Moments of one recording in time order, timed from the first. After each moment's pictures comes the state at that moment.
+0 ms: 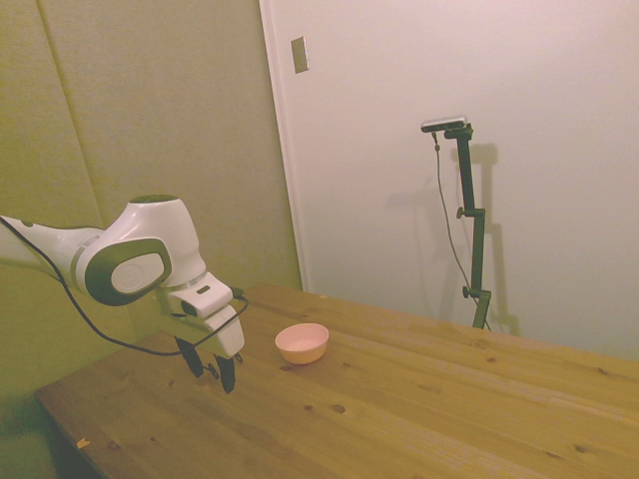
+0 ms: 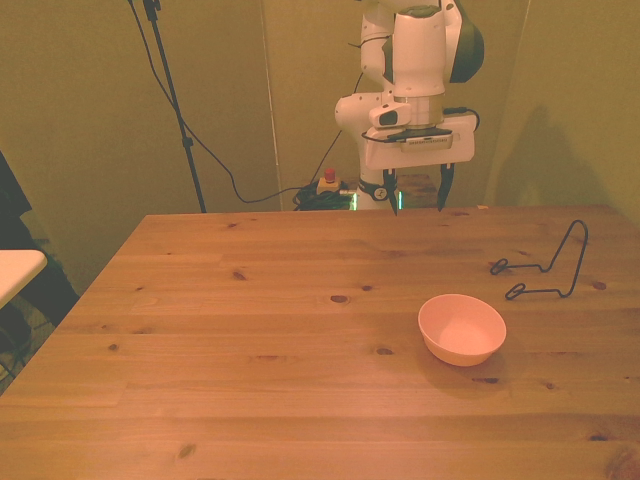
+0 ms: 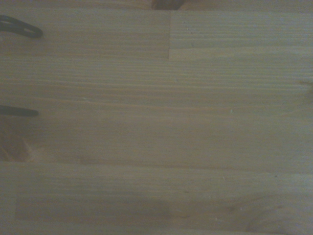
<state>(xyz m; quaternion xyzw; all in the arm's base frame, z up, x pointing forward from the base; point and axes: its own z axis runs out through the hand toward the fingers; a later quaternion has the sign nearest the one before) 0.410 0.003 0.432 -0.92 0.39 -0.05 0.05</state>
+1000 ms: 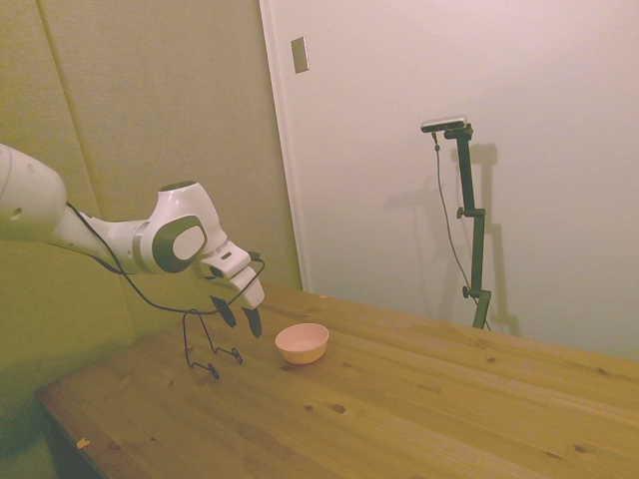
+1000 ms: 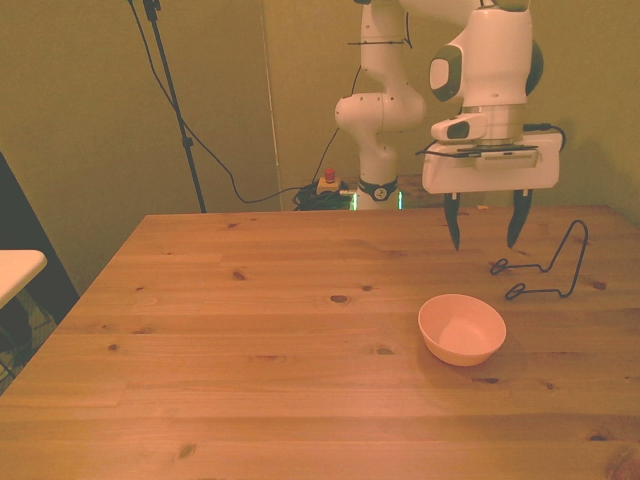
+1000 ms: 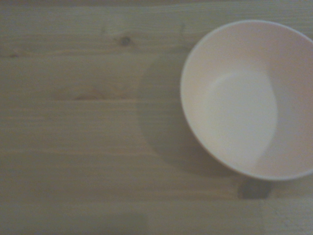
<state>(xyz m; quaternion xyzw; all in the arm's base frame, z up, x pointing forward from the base) 0.545 0.092 0.445 -0.90 0.42 -0.13 0.06</state>
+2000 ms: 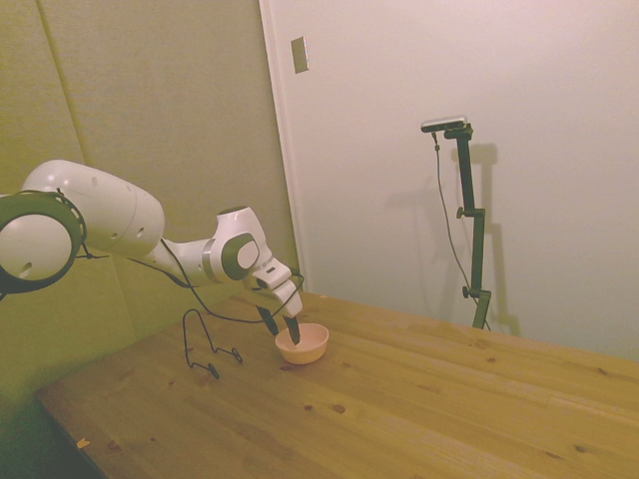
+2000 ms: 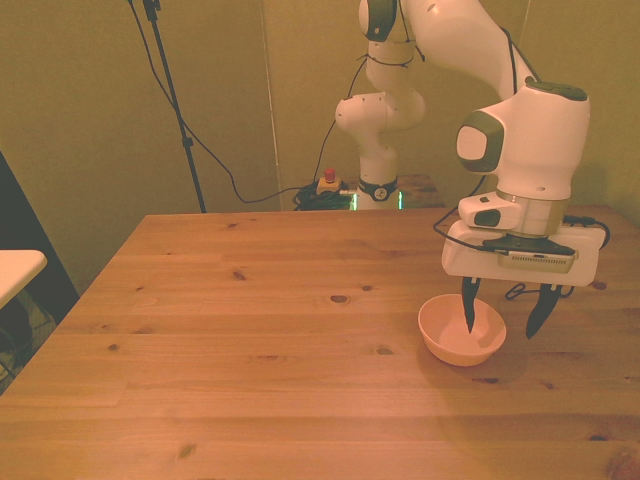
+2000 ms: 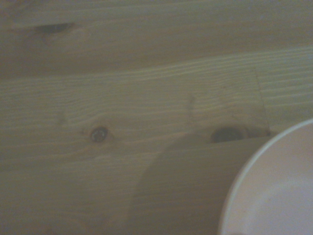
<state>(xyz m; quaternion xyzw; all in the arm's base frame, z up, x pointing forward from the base) 0.663 0.096 0.372 -0.88 0.47 -0.12 0.02</state>
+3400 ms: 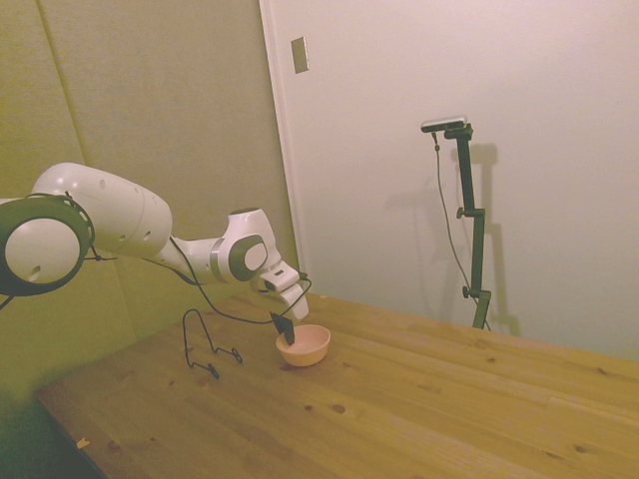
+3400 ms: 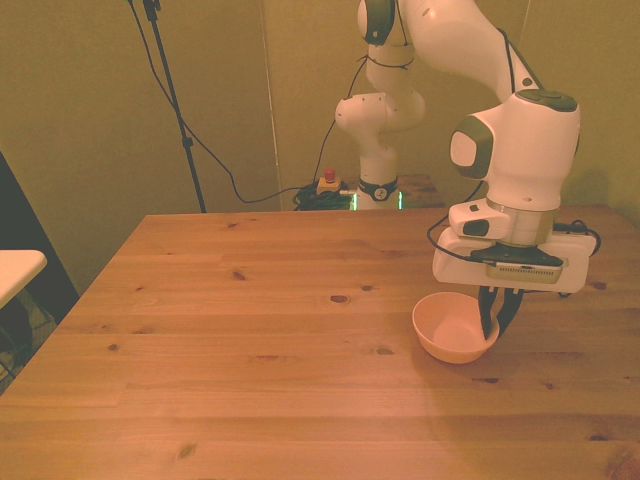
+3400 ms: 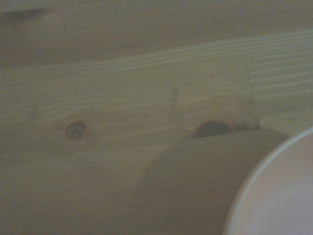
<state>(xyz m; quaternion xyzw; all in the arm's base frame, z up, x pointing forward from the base) 0.670 0.078 0.370 -0.88 0.47 -0.09 0.02</state>
